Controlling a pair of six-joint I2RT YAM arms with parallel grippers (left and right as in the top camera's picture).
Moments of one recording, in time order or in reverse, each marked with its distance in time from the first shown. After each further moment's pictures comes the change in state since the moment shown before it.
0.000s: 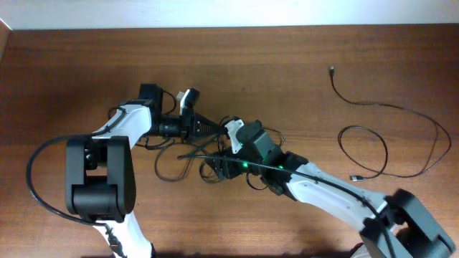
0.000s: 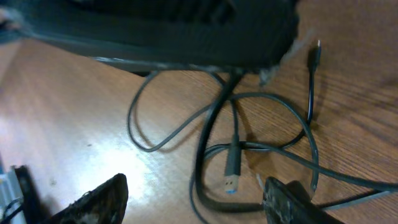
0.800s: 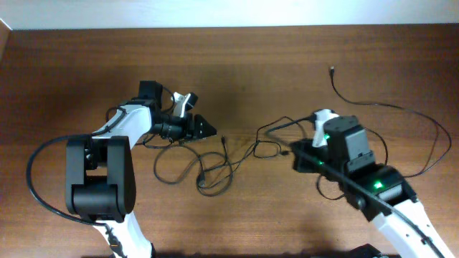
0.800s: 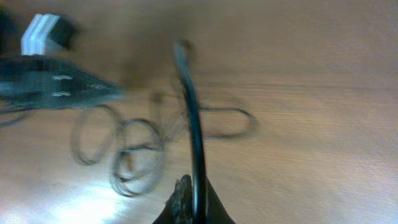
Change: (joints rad) left arm 0.000 0.000 -0.003 0.092 -0.481 -0.026; right arm -0.381 -0.573 0.034 -0.724 0.127 0.061
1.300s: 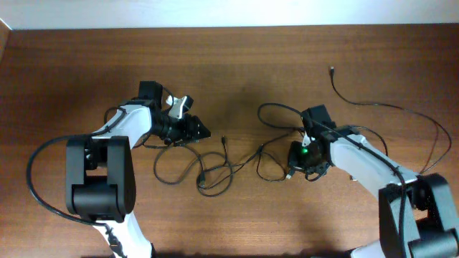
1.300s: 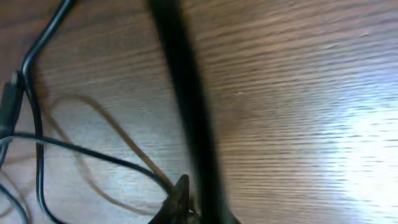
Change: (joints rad) left arm 0.000 0.000 0.000 -0.003 -0.166 -0.109; right arm -0.105 0.621 0.005 0.051 -0.079 0.025
